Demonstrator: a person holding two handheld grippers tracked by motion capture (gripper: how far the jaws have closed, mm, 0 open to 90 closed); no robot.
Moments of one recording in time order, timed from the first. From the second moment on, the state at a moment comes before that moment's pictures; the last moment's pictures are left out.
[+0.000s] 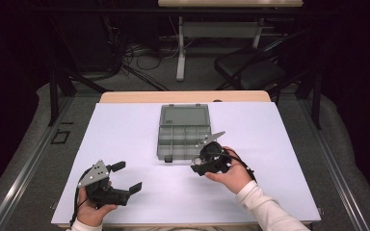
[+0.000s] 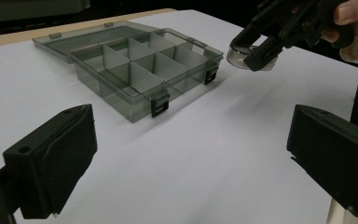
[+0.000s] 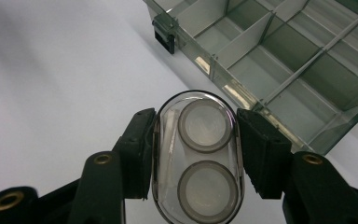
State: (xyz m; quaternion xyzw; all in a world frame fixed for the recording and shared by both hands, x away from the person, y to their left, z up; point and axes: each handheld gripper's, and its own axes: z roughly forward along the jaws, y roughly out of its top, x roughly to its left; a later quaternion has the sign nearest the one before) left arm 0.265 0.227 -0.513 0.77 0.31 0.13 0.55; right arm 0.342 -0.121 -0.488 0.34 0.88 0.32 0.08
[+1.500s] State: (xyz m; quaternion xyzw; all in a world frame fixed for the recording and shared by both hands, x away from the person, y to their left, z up) left arm 0.266 0.228 -0.513 0.77 0.31 0.13 0.55; right arm 0.402 -0.097 -0.489 0.37 0.87 0.30 0.12
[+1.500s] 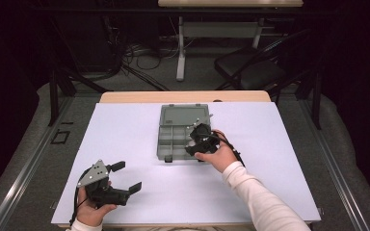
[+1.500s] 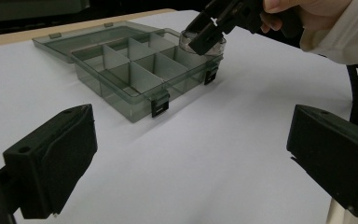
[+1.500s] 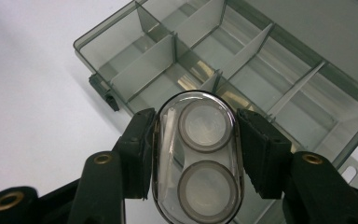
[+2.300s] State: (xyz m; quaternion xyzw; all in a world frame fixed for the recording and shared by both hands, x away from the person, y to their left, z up) left arm 0.266 0.229 -0.513 0.77 0.31 0.13 0.55; right arm 0.430 -0.090 -0.489 0.38 0.85 0.33 0.14
